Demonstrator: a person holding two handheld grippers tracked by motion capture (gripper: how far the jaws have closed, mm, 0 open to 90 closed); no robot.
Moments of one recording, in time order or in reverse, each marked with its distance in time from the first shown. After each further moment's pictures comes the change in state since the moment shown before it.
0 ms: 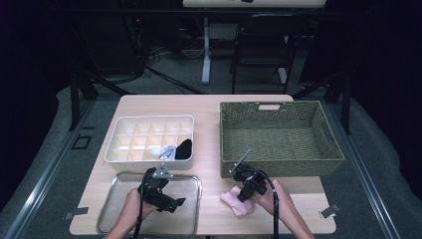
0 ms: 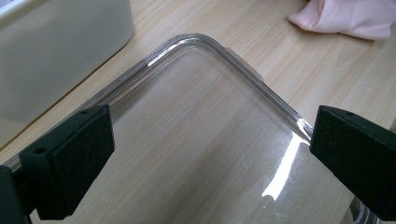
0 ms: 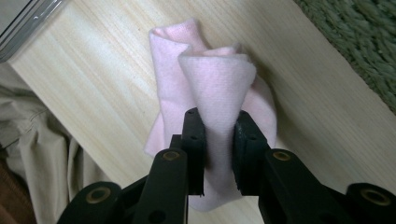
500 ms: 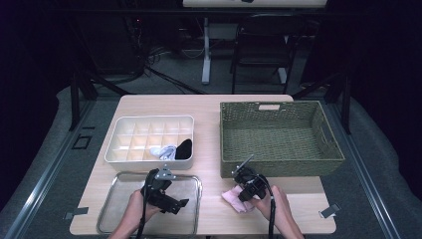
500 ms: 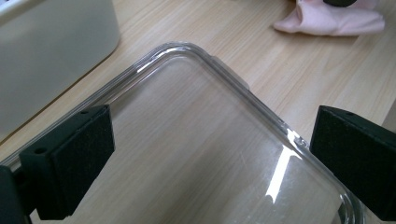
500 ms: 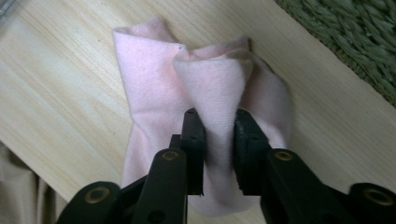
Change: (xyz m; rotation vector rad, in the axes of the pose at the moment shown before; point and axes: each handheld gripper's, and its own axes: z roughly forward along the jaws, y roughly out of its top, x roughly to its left) left arm -0.011 0.004 0.003 -0.022 -0.009 -0.006; right arm -0.003 -0.009 0.016 -0.074 -0.053 0.091
